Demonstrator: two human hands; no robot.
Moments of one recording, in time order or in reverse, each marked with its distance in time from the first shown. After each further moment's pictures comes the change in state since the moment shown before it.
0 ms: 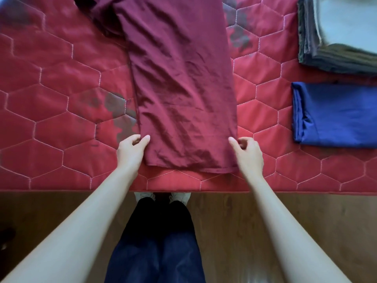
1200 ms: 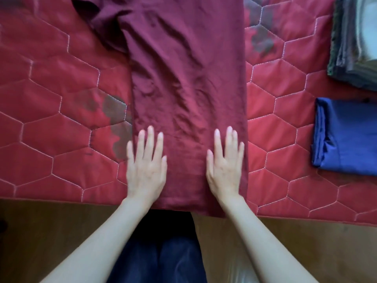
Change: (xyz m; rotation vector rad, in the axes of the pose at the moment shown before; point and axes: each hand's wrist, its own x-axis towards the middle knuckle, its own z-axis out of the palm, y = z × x) left_hand -0.003 -0.030 0.035 0.946 0.179 0.776; right_hand -0.001 -0.025 0.076 -0.500 0.209 -0.679
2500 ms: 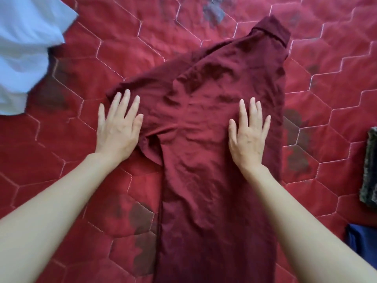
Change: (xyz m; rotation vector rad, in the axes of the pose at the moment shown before) left_hand 0.313 -0.179 -0.071 -0.115 0.003 -0.140; right_hand 0.350 -0.073 -0.015 0.017 0.106 -0.073
